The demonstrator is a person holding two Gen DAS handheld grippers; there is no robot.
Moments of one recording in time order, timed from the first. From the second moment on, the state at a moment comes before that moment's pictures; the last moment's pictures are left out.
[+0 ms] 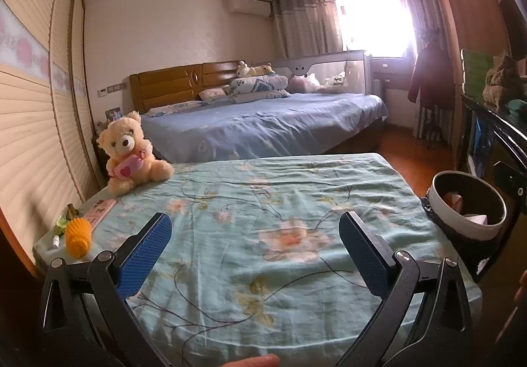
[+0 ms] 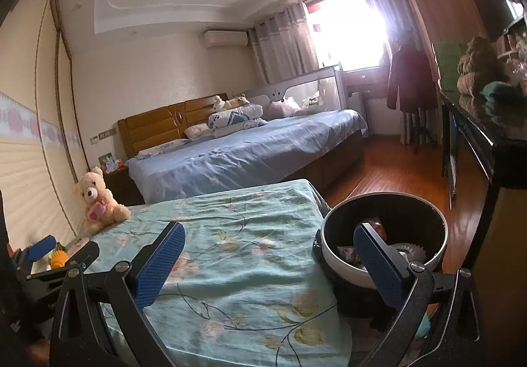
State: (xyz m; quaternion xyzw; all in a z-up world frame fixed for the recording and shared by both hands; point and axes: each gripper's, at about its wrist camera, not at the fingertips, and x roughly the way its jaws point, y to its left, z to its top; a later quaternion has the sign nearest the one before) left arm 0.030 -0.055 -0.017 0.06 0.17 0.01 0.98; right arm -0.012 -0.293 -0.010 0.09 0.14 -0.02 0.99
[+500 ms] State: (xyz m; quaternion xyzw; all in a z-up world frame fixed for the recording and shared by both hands) left arm 0.029 -0.056 -0.020 0.05 0.18 0.00 0.98; right arm -0.012 -0.274 -0.012 0.05 0.14 -0.01 0.99
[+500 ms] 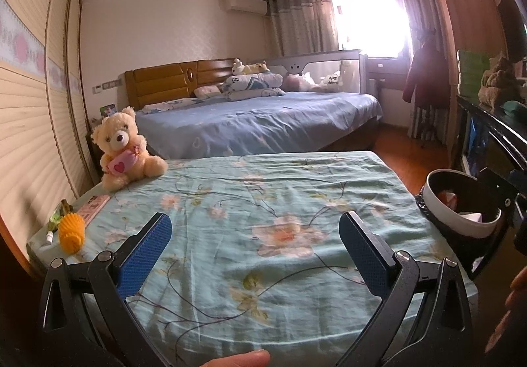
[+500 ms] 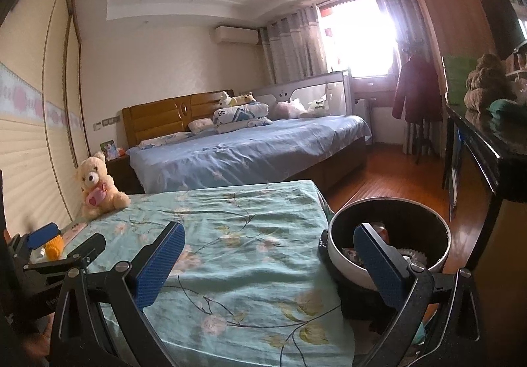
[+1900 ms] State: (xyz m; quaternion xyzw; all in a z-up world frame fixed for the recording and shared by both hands) left arm 0.020 -0.056 -0.017 0.04 0.17 -0.01 0.98; right arm -0.011 -0.268 -0.011 0.04 0.15 -0.01 0.99
